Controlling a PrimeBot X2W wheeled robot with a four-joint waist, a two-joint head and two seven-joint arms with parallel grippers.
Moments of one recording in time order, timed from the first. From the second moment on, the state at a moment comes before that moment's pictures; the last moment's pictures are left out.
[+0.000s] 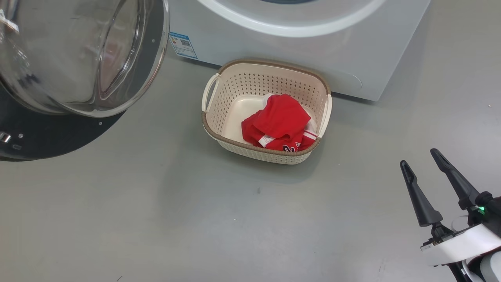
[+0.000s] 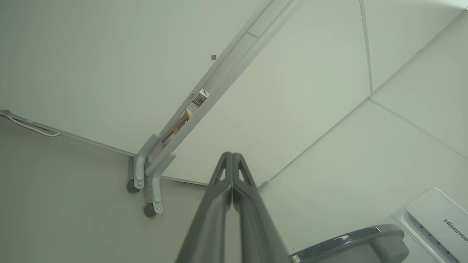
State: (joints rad) left arm -0.42 0.23 0.82 0.00 -0.90 0.13 0.25; right arm 0.05 -0.47 0.28 -0.10 0.51 0.12 -0.26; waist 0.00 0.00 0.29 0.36
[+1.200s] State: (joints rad) left arm -0.79 0.17 1.10 0.34 -0.82 0.13 0.53; right arm 0.07 -0.54 0.27 -0.15 0.53 0.12 -0.26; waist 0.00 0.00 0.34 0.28
